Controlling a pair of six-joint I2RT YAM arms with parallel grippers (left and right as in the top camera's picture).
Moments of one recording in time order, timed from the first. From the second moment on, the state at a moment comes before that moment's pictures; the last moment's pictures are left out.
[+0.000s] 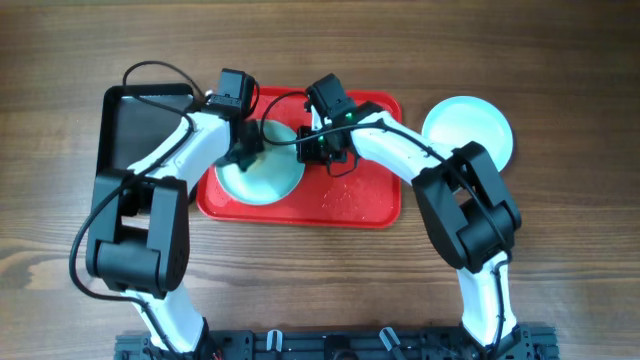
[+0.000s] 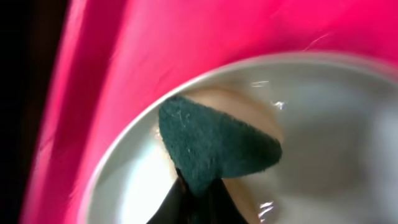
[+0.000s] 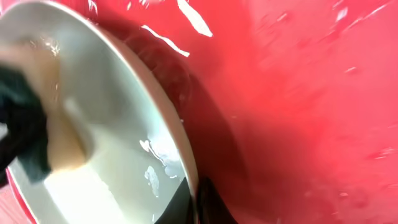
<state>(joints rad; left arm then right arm) -0.21 1.93 1.23 -0.72 -0.13 -0.52 0.58 2.18 1.48 -0.49 -0.36 0.56</state>
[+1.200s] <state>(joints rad) -0.13 1.97 1.33 -0.66 0.48 -0.16 0.56 2.18 1.48 -0.51 -0.37 0.53</state>
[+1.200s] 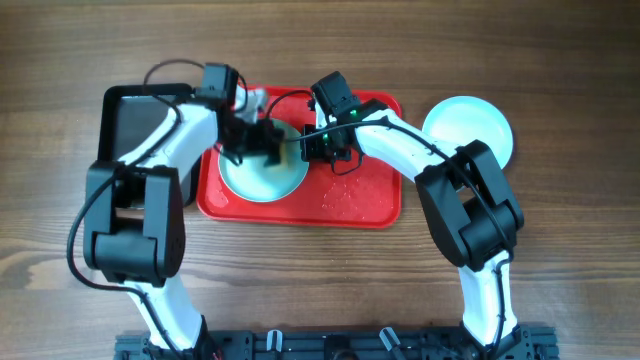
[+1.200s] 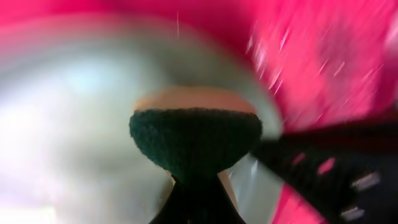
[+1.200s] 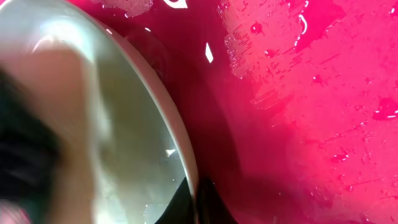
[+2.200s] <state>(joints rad) -0.04 1.98 1.55 -0.96 0.33 -0.24 0.66 1.79 1.47 -0.90 0.49 0.48</state>
